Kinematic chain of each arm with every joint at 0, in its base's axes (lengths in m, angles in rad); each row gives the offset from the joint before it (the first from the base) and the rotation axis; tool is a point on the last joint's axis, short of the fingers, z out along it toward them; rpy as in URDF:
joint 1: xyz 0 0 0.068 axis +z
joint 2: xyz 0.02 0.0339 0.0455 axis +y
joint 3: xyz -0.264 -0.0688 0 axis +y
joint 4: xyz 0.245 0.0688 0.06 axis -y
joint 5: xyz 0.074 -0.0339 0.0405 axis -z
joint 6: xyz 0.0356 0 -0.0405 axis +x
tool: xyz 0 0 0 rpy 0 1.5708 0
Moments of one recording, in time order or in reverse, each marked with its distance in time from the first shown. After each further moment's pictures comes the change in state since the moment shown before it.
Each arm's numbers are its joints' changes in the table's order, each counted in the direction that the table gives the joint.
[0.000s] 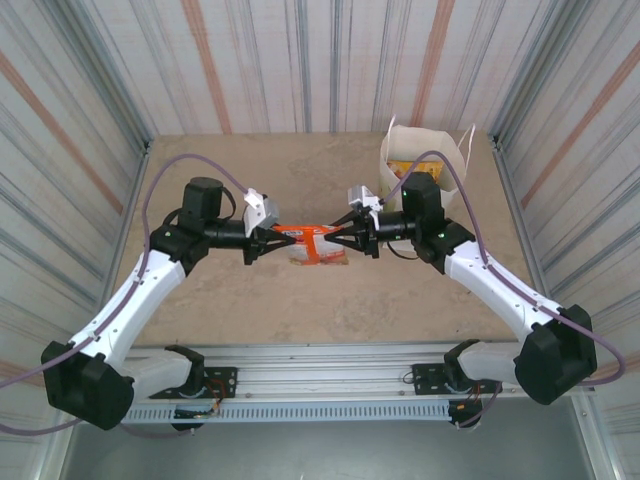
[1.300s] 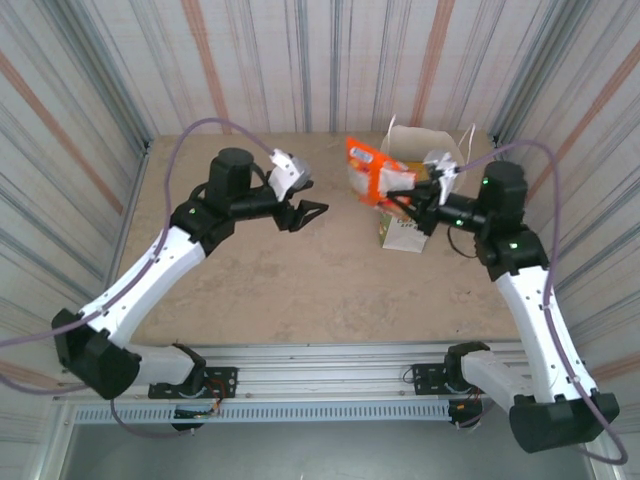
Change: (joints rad) left arm -0.208 0.191 -0.301 0.130 -0.428 -0.274; right arm -0.379 -0.263 -0.196 -0.388 0.158 0.184
